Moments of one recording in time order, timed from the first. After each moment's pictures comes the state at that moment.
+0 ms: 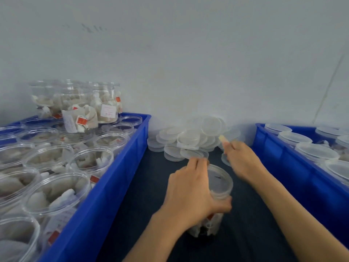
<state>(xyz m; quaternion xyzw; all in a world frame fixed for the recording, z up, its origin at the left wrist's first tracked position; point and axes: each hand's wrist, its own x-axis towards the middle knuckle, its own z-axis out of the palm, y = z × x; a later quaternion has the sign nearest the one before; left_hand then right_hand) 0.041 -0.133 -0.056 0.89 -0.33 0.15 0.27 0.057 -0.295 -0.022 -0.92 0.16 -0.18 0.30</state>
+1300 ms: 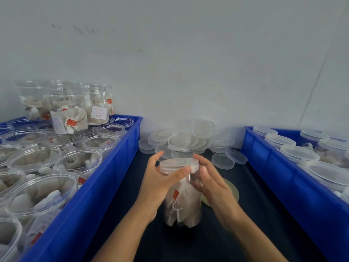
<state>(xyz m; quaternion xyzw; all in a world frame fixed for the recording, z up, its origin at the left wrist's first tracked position) 0.073 -0.115 -0.078 0.66 -0.16 -0.03 0.73 0.012 -0.264 -0.080 -0.71 -0.09 -0.12 0.68</state>
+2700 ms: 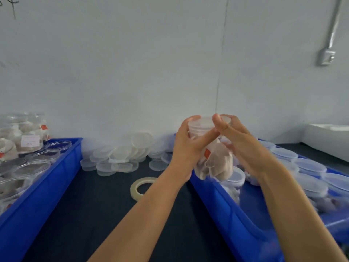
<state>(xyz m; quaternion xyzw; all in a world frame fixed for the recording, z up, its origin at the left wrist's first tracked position) -0.085 -0.290 0.059 0.56 -0.37 -0.06 0.74 -0.181 -0.375 0.091 -0.75 0.02 -0.29 0.59</state>
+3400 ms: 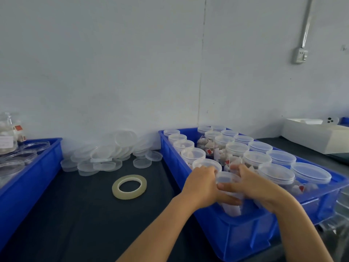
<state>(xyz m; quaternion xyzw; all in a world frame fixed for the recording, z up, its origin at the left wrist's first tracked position) -0.135 -0.347 -0.013 0.81 -0.51 -0.04 0.29 -0.244 -0.450 0.008 -0.84 0.29 -0.13 0.44</state>
